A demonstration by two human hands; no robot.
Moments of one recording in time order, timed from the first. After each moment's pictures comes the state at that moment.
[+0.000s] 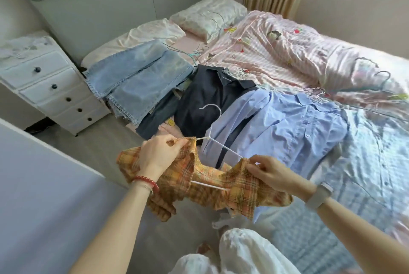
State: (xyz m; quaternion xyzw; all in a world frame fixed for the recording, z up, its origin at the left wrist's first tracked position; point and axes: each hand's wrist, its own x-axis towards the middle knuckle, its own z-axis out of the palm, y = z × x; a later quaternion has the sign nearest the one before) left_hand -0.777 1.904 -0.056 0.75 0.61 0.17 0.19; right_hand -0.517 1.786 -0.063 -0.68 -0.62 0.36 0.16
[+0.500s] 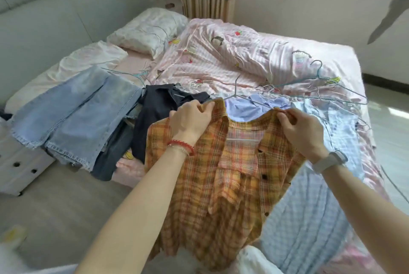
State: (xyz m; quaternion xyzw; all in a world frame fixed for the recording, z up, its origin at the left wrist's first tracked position) left_hand -0.558 1.967 -0.006 0.82 0.49 0.19 0.22; right_hand -0.371 1.805 -0.019 -0.88 -0.38 -0.02 0.29
